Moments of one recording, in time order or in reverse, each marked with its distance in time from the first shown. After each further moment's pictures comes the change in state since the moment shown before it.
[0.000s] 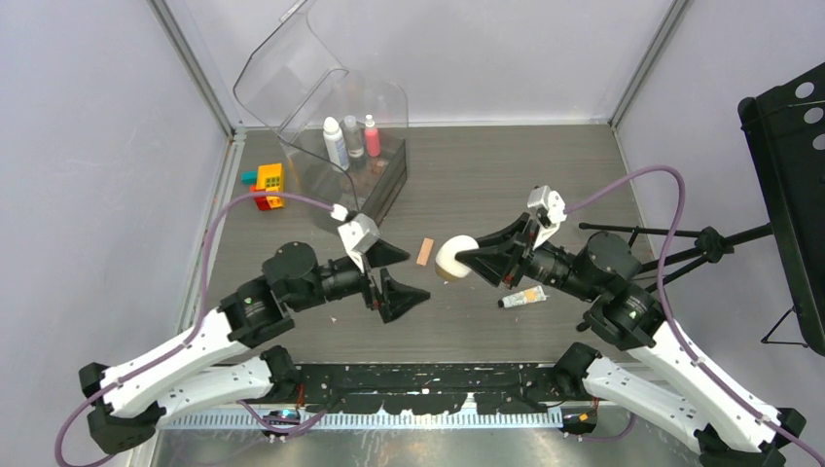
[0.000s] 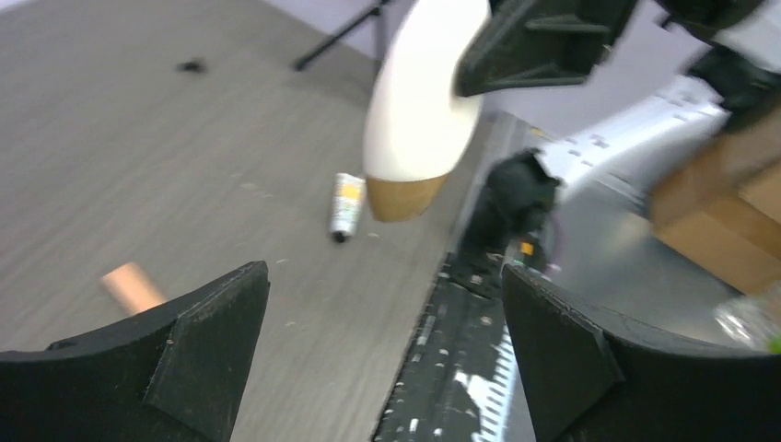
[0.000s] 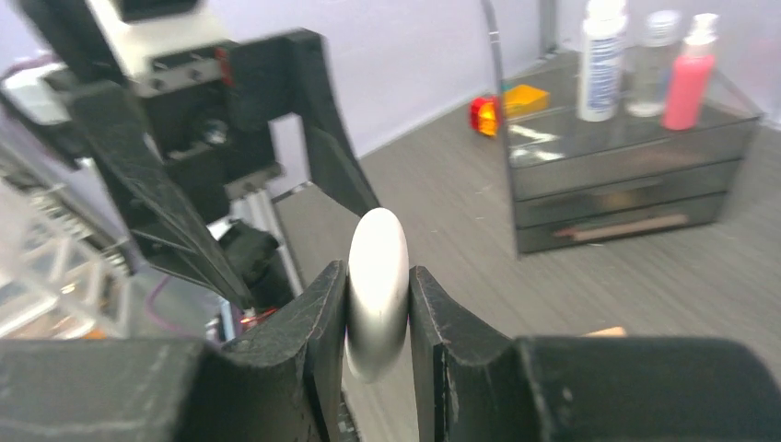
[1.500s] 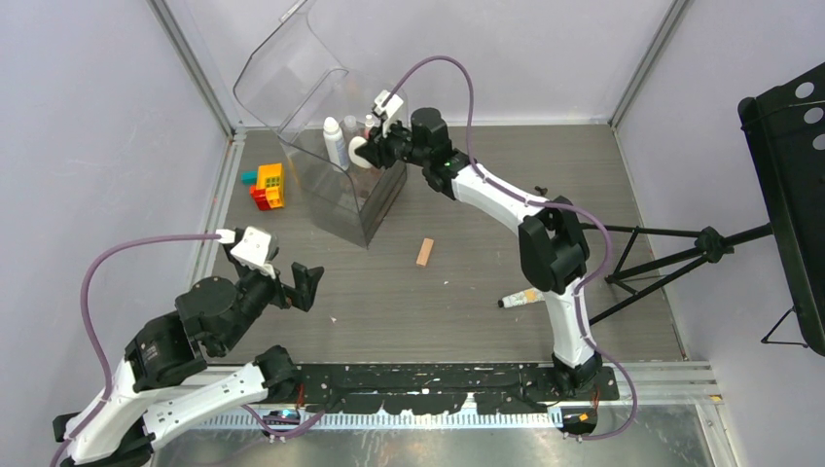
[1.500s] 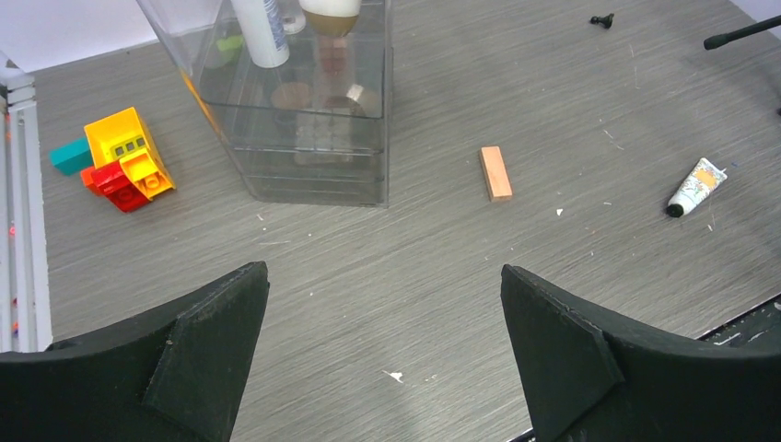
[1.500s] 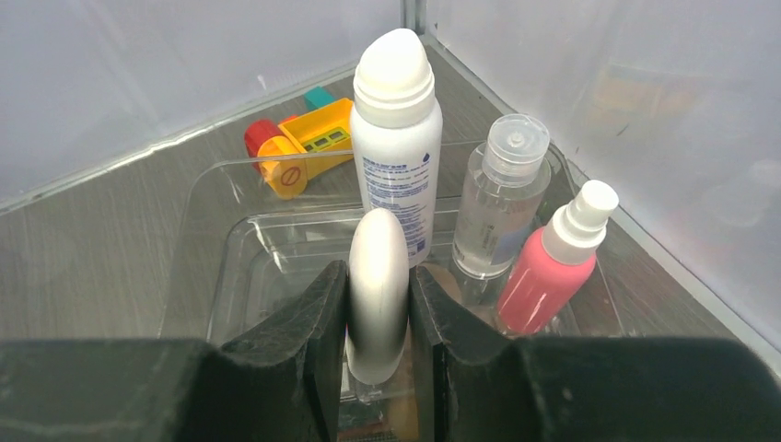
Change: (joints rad) left arm 0.010 -0.356 0.190 -0.776 -0.827 0.142; right arm -0.124 1.473 0.961 0.313 -0.020 -0.365
